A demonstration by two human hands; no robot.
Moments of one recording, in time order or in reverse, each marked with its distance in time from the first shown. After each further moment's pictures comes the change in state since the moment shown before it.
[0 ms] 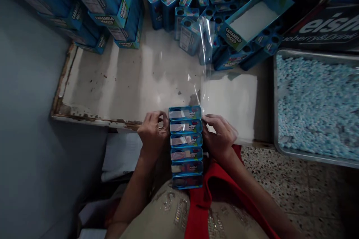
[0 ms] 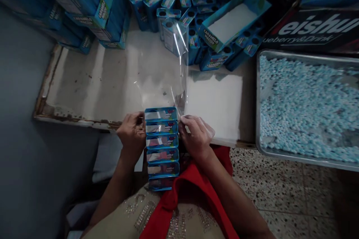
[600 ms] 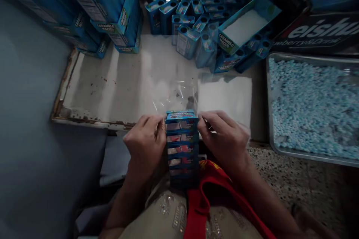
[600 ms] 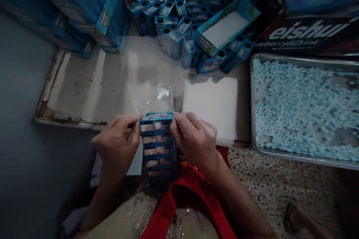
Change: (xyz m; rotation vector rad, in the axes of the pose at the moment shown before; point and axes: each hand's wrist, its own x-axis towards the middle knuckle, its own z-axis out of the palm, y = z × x) left_hand 0.025 0.039 -0.062 0.055 0.055 0.125; right_hand 0.051 -0.034 -0.044 -0.164 -0.198 -0.095
